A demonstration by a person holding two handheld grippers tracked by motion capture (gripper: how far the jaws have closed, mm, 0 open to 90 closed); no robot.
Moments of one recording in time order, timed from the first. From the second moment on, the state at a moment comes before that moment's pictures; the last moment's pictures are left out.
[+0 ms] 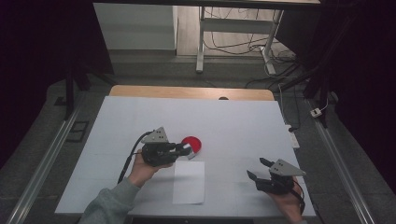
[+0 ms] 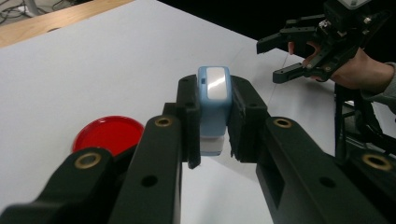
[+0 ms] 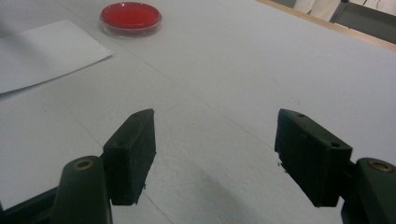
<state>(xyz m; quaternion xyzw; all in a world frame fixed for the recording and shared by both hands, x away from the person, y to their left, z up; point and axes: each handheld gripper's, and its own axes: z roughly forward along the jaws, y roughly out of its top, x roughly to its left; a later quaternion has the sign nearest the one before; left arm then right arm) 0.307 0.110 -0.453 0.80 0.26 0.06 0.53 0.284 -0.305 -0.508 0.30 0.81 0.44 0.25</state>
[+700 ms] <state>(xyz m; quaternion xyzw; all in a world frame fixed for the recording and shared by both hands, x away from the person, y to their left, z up) 0.302 0.101 -0.459 0.80 0.27 0.06 0.53 0.282 -0.300 -0.506 0.29 0.81 0.44 0.25</state>
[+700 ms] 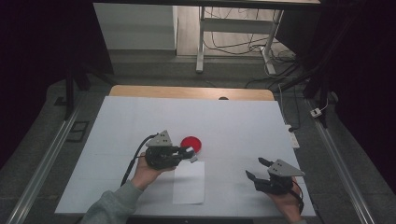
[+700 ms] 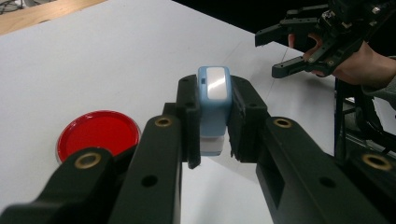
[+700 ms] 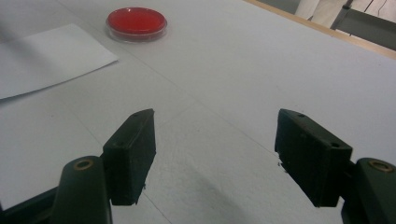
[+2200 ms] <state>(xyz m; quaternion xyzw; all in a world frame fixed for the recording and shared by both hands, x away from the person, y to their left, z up) 0.311 0.092 -0.461 0.79 0.29 0.05 0.54 0.270 -0.249 -0.505 0.28 0.80 0.47 0.23</state>
